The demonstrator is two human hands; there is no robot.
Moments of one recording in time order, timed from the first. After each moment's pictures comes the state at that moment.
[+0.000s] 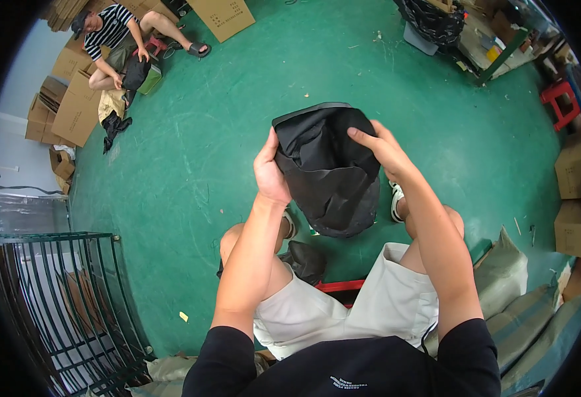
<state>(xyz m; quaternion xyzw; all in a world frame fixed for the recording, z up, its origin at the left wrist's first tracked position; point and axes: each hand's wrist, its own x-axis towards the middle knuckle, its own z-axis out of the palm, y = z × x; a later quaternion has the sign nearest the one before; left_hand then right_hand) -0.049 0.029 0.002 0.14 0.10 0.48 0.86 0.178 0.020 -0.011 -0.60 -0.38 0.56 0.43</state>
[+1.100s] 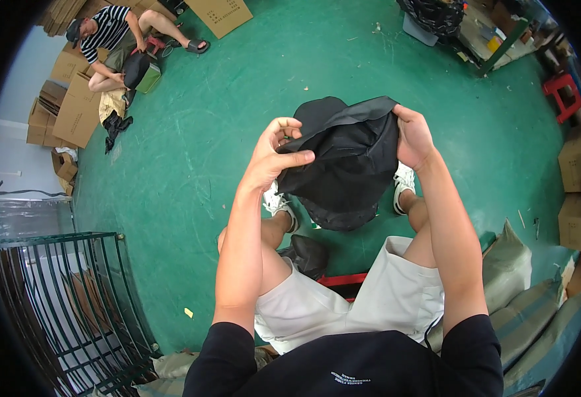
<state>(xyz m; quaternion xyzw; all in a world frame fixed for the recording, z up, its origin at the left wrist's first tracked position) -0.070 0.041 0.017 0.54 0.43 0.33 0.64 0.219 0.021 -0.002 -0.32 -0.13 0.77 0.54</state>
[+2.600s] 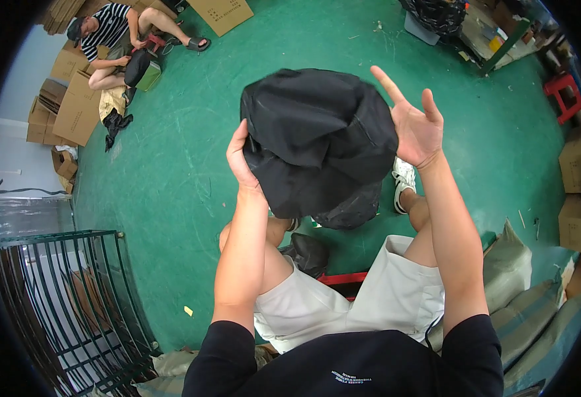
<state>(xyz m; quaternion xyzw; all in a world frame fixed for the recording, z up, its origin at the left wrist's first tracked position) -0.083 0.041 0.009 0.11 0.10 0.54 0.83 0.217 0.012 0.015 -0.02 -0.17 0.80 0.58</state>
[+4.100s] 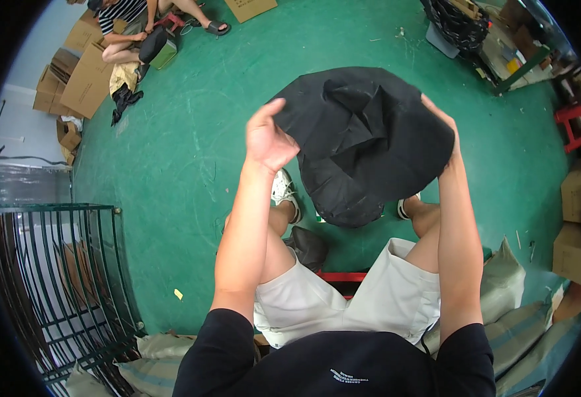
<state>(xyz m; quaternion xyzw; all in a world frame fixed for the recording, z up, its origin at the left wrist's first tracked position) -0.087 0.056 0.010 0.12 0.23 0.48 0.84 0.242 0.028 -0.016 -0.24 -0.16 0.73 0.61</state>
